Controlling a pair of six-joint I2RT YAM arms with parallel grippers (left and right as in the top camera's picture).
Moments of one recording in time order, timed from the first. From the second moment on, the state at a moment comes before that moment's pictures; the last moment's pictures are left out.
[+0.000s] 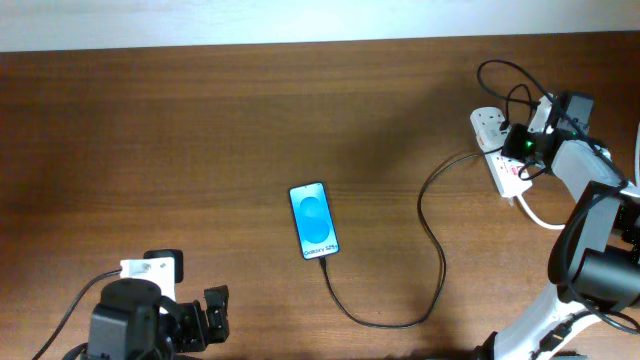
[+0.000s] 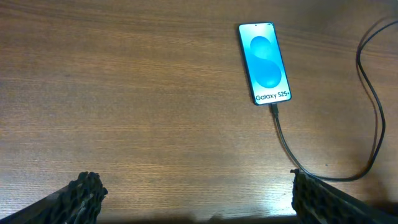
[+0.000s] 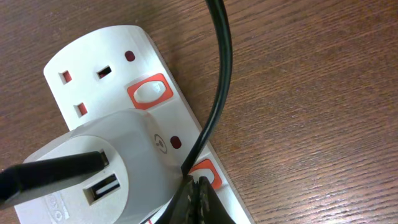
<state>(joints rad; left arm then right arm) -0.26 0.56 1.04 -1.39 0.00 -0.34 -0.36 1.98 1.27 -0.33 -0.15 0.06</state>
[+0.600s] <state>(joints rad) -0.26 0.56 1.04 -1.39 0.00 -0.34 -0.35 1.99 1.28 -0.34 -0.13 0.07</state>
